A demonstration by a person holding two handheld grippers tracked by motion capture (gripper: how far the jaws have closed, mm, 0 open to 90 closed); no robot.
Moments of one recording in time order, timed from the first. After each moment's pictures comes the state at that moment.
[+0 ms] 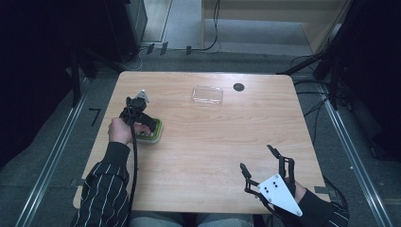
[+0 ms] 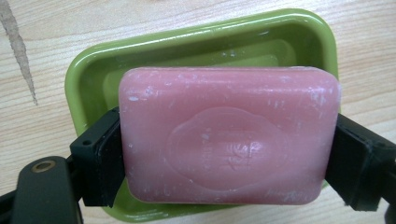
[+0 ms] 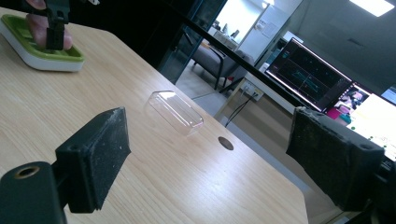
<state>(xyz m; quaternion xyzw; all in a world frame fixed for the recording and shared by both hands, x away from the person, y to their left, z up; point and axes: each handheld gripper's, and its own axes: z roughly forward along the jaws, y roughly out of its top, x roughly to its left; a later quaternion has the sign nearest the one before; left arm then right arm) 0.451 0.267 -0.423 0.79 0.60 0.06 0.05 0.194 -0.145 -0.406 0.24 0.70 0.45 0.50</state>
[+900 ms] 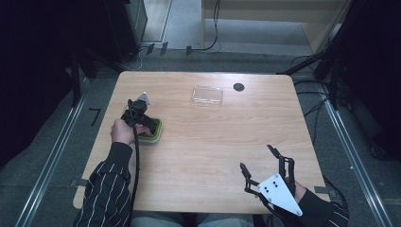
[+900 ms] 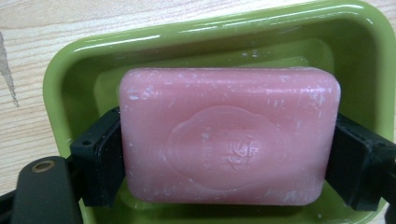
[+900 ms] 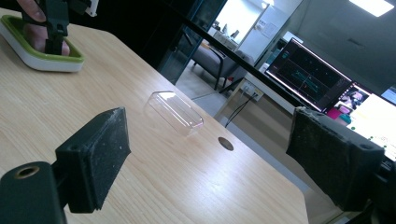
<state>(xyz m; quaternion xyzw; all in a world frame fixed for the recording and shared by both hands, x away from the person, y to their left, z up) 0.457 0.270 -0.442 0.78 0.62 0.05 0.04 0.195 -0.145 -0.406 0.24 0.70 0.45 0.50</state>
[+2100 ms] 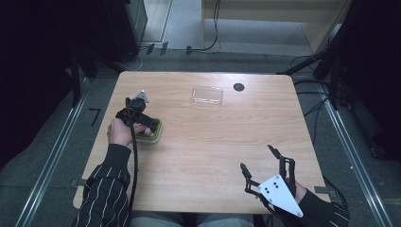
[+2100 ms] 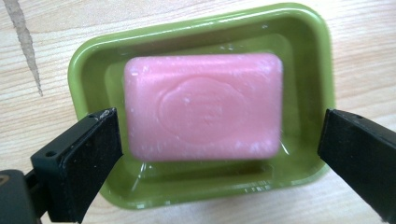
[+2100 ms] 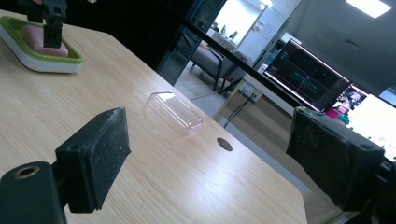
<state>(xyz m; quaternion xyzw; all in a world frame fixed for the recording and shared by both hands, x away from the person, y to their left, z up) 0.439 0.266 -0.414 0.79 0.60 0.07 0.06 0.193 -0.146 -0.406 0.24 0.70 0.45 0.50</state>
